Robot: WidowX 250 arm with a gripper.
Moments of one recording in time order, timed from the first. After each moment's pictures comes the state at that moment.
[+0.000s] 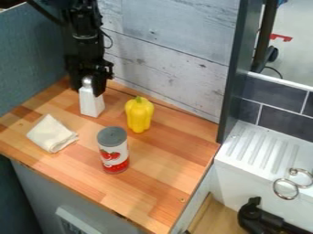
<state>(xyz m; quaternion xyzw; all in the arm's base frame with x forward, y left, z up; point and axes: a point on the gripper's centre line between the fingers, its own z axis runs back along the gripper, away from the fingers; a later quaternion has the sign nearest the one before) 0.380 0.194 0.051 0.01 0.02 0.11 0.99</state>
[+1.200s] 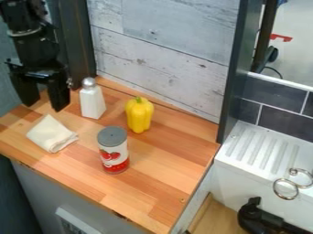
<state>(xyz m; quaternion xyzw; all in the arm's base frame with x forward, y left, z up) 0.249 0.152 0.106 -0.03 -0.01 0.09 1.00</state>
